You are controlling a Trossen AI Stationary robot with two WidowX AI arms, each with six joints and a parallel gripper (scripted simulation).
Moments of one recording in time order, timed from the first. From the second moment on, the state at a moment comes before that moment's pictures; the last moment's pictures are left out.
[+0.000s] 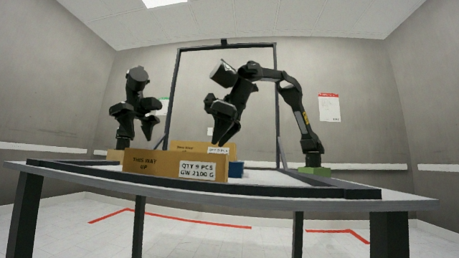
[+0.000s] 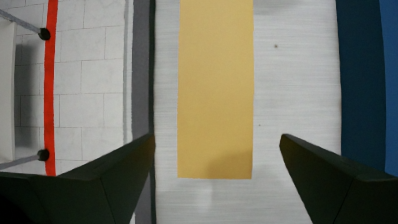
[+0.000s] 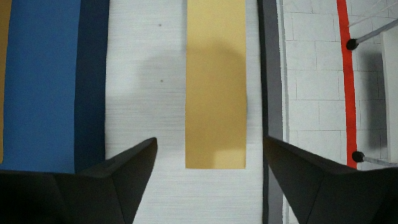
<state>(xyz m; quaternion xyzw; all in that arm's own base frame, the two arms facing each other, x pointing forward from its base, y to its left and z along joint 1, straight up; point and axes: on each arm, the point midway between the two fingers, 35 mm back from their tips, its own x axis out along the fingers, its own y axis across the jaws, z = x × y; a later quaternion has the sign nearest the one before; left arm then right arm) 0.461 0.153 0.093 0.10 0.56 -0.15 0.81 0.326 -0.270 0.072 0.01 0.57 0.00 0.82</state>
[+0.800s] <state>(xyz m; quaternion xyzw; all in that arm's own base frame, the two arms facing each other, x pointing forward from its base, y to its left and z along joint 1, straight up) 0.464 0.154 0.092 0.11 0.55 -0.14 0.82 0.331 -0.275 0.071 0.00 0.55 -0.01 0.83</state>
